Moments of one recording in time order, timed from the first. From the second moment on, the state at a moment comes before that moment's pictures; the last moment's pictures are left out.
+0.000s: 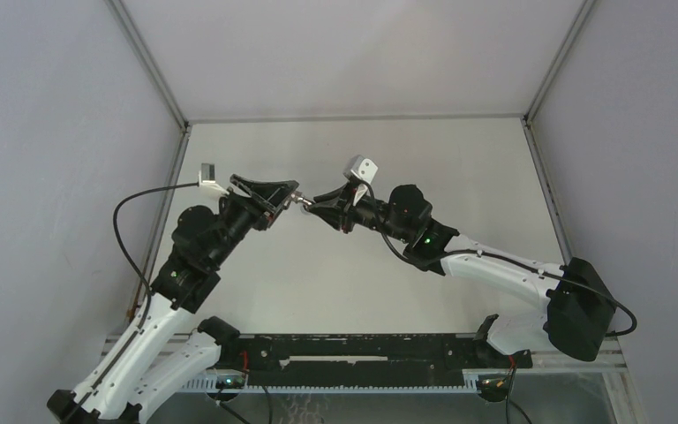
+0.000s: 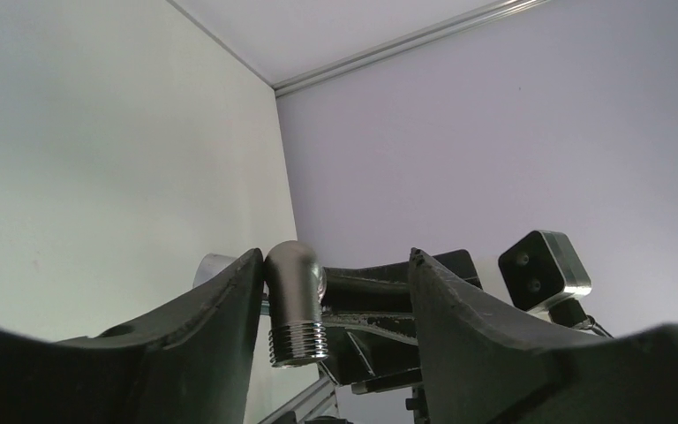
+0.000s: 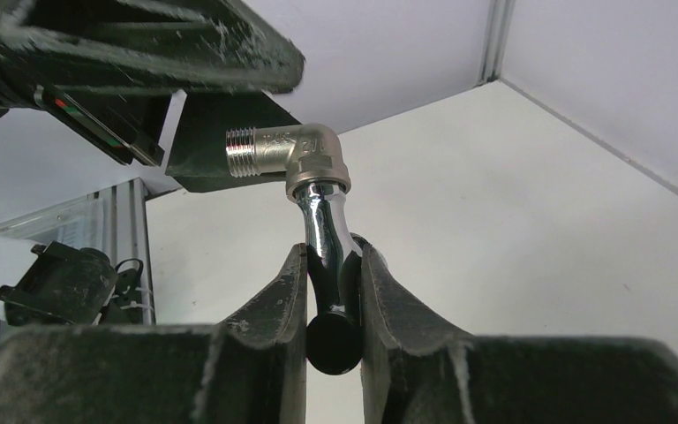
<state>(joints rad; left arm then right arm) -0.51 0.67 0.76 -0.09 0.03 -1.19 0.91 1.33 0.91 0.47 -0.25 0.12</state>
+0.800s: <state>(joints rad) -0.52 0.69 0.74 -0.09 0.02 -1.21 0.92 1.33 0.91 0.48 -0.24 0.13</state>
